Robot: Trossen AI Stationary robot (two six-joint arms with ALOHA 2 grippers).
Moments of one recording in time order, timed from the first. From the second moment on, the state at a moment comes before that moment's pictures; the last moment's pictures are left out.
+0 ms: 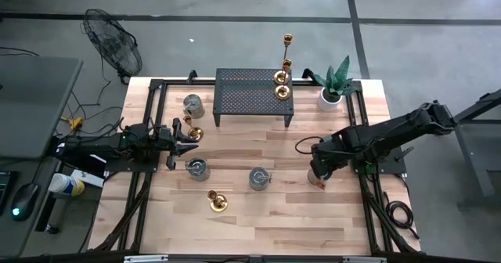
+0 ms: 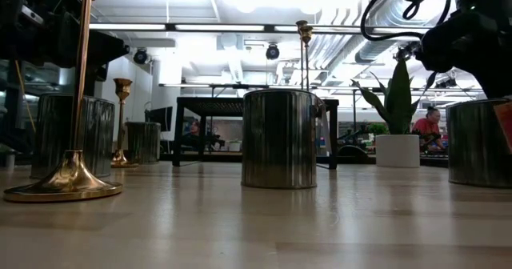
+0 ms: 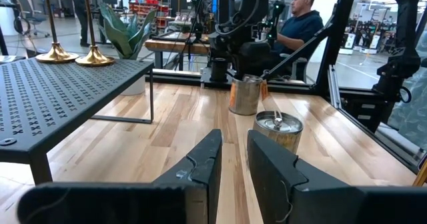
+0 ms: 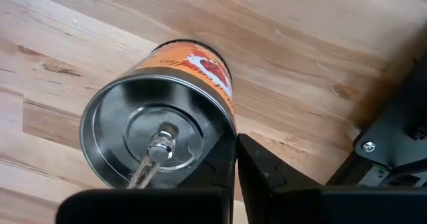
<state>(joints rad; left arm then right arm) 0.02 0.01 0.01 0.01 0.01 -0.08 0.19 1.22 0.80 -1.12 -0.10 1.39</state>
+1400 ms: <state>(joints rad) 0.02 0.01 0.01 0.01 0.01 -0.08 -0.02 1.44 0.98 -0.91 -0.01 0.98</state>
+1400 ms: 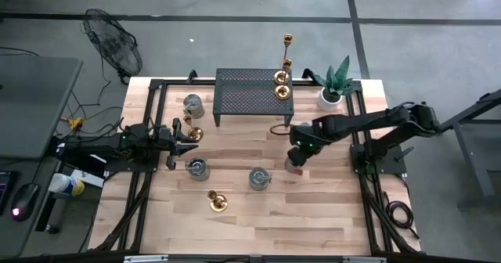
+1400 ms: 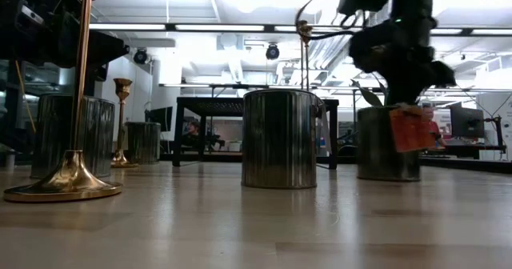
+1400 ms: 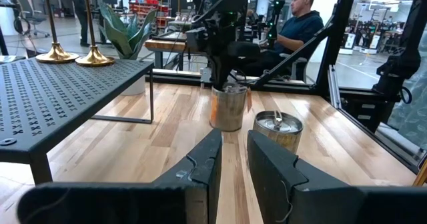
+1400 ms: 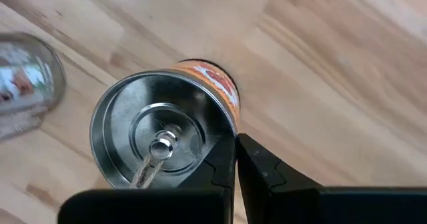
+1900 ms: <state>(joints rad) 0.02 0.01 0.01 0.01 0.01 -0.08 -0.11 1.70 1.24 -0.73 0.02 0.76</state>
